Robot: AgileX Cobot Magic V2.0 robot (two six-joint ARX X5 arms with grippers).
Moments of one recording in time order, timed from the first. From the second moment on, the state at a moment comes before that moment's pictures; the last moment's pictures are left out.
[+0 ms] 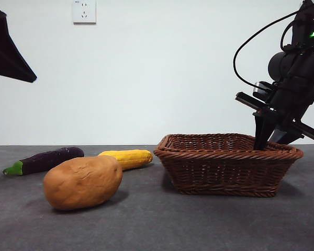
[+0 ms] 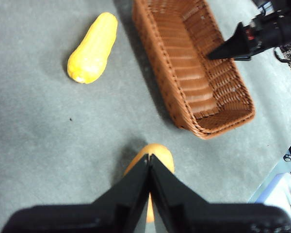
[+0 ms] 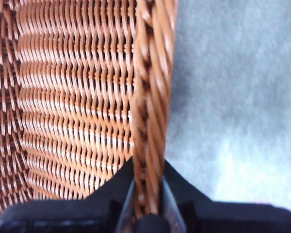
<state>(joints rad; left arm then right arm) -0.05 1.15 0.84 -0.56 0.71 -0.07 0.09 1.95 1.40 -0.78 -0.45 0.17</state>
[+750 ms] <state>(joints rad) -0.36 1.90 1.82 -1.00 0.22 0.22 -0.10 1.53 1.41 -1.00 -0.48 0.06</state>
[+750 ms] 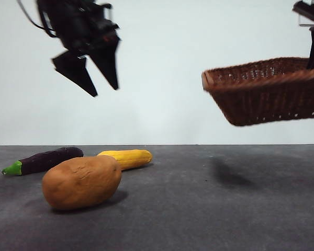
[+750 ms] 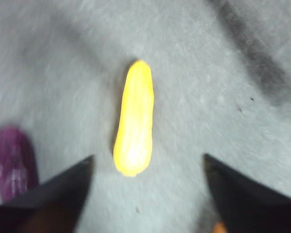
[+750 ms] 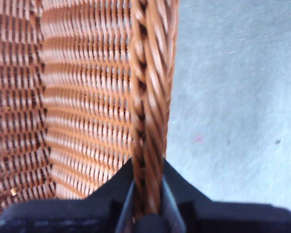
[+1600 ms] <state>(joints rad) -0.40 2.26 2.01 -1.02 0.14 0.29 -0.10 1.52 1.41 -1.06 -0.49 0.03</state>
